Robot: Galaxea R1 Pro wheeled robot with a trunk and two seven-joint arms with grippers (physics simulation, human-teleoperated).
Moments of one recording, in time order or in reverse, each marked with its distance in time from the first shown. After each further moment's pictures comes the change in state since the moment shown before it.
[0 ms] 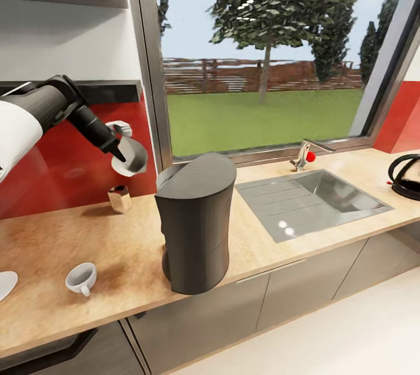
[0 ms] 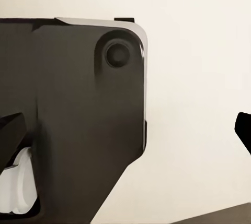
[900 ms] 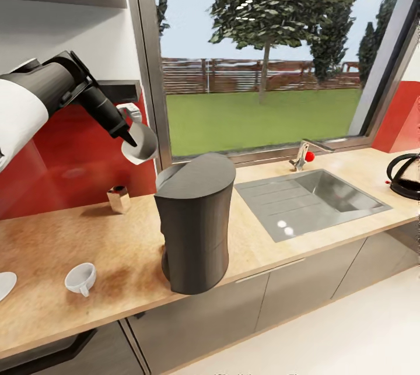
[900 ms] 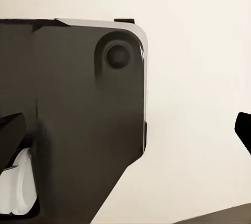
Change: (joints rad) left arm -0.072 -0.057 -0.004 -0.040 0.008 -0.079 0.000; right arm 0.000 0.000 0.001 -0.003 0.001 0.000 0.000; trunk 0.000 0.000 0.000
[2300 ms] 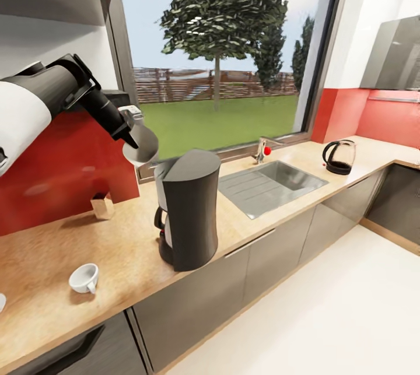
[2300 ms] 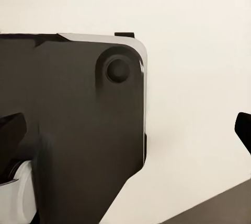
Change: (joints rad) left arm 0.010 -0.006 -0.001 0.000 -0.002 0.003 0.000; right arm 0.000 0.000 0.001 0.002 0.000 0.000 0.000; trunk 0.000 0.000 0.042
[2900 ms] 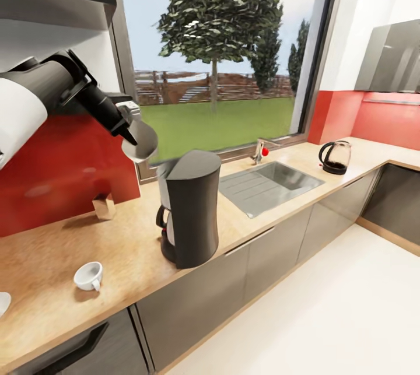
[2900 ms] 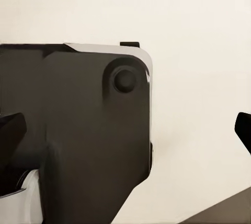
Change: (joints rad) left arm -0.015 0.006 0.020 0.009 0.002 0.011 0.000; right arm -0.001 0.012 0.000 -0.014 0.000 0.001 -0.001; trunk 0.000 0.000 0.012
